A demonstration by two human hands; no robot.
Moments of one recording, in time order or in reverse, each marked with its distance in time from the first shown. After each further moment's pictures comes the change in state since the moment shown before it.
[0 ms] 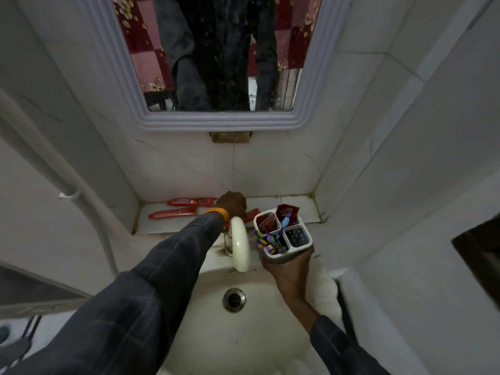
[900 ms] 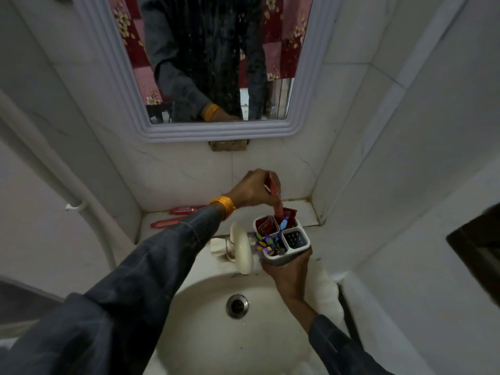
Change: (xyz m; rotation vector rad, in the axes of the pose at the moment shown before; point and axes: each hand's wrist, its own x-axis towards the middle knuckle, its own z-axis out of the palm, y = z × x) left_hand -0.041 0.071 -0.061 -0.401 0.081 0.464; right_hand -0.006 -0.009 0.004 0.012 0.044 0.008
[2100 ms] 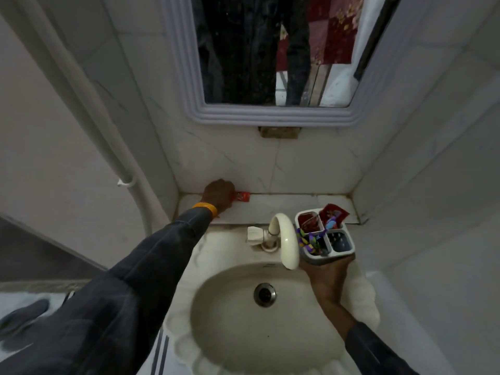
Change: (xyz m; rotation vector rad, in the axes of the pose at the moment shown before) left_hand -0.079 -0.160 -0.053 0.613 0.087 -0.470; right_hand -0.010 0.000 0.009 0.050 0.011 -0.002
